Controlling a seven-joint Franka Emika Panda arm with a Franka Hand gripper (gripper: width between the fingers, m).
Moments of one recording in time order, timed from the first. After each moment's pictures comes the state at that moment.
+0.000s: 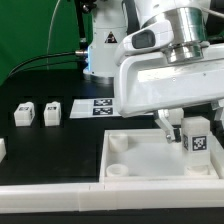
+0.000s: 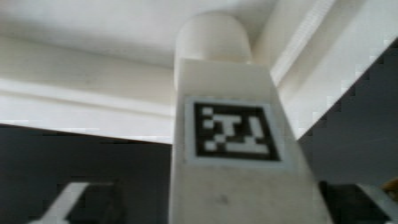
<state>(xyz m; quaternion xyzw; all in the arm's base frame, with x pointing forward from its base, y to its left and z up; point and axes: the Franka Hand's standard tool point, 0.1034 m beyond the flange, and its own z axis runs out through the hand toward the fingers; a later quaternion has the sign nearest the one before) 0.617 0.105 0.077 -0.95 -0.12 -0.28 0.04</state>
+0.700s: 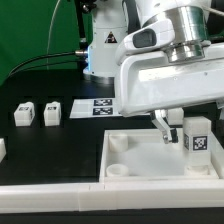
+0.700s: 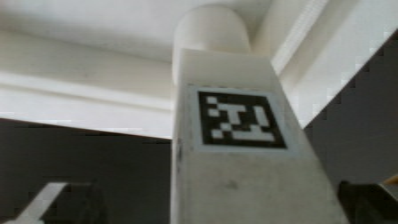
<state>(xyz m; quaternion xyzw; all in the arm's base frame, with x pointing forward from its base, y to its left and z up) 0.620 0.105 0.079 -0.95 -0.13 -0.27 0.04</state>
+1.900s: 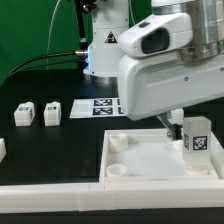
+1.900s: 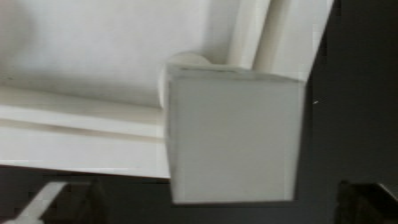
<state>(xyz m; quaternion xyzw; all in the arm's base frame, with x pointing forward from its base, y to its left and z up) 0.630 0.108 0.090 -0.99 -0.10 -0.03 0.07</state>
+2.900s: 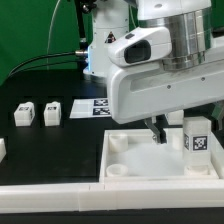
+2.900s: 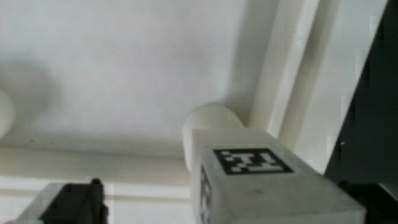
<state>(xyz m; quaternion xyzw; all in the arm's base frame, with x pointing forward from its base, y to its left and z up) 0.610 0.095 0.075 -0.99 -0.08 -0.03 0.07</state>
